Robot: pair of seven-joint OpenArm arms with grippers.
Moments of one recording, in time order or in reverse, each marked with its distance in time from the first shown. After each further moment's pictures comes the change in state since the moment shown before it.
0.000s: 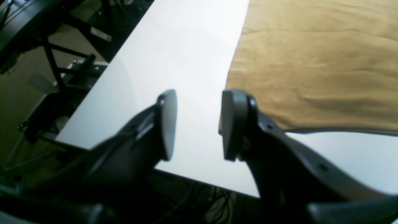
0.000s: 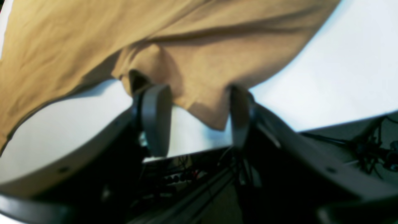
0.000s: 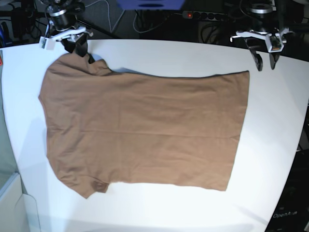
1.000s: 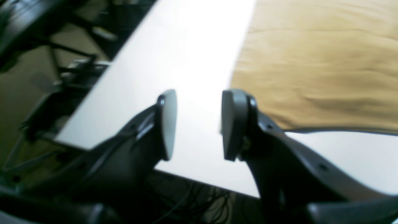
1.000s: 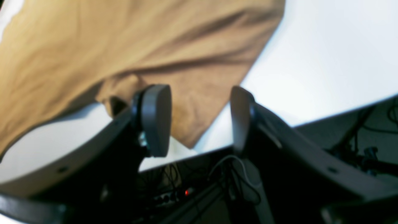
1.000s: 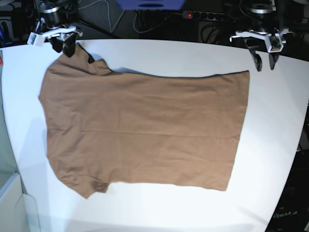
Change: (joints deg) left arm 0.0 0.0 0.0 0.0 0.0 -0.2 0.0; right arm -1.5 -0.2 4.0 0.3 0.0 -0.2 4.4
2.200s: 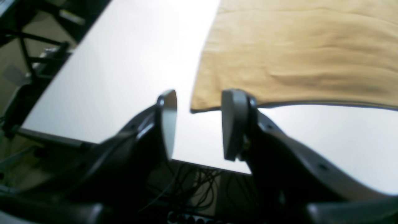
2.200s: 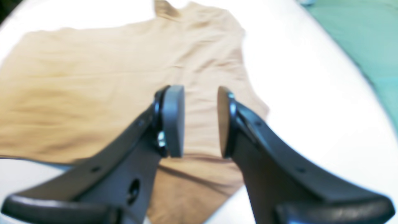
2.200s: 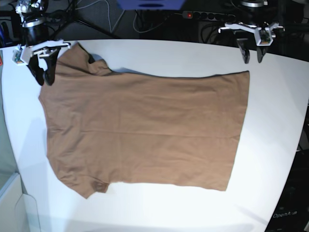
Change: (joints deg) left arm 3.2 -0.1 4.9 0.3 0.0 0.2 0.0; right arm 0.8 10.4 -3.3 7.0 -10.9 -0.1 19.4
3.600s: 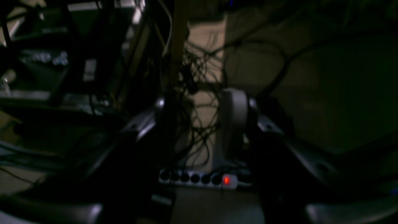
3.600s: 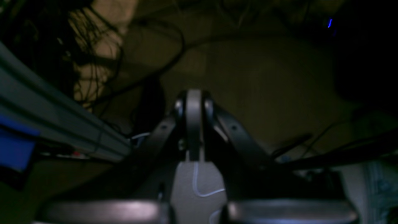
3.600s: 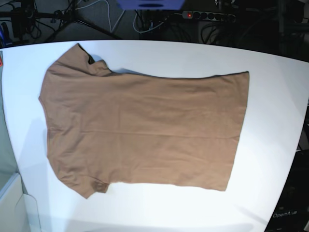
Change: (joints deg) left arm -14.4 -0.5 10.1 -77.2 0.4 0.3 -63.1; right arm 3.5 -1.7 -16.2 -76.7 -31.5 -21.6 67.7
